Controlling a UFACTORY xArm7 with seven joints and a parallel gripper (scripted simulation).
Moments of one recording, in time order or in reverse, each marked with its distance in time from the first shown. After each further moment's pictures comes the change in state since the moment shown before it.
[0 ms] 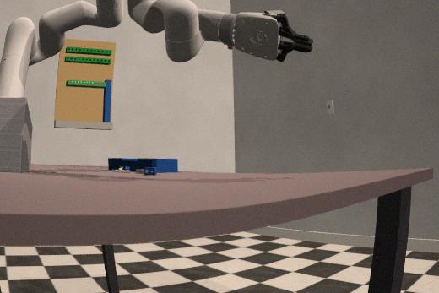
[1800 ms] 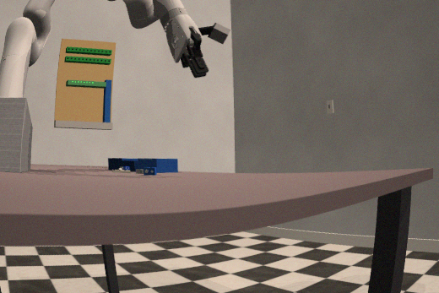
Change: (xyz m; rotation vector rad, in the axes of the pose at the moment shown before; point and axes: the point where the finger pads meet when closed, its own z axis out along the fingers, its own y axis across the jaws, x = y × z) arm -0.012 -0.113 -0.243 0.550 -0.597 0.071
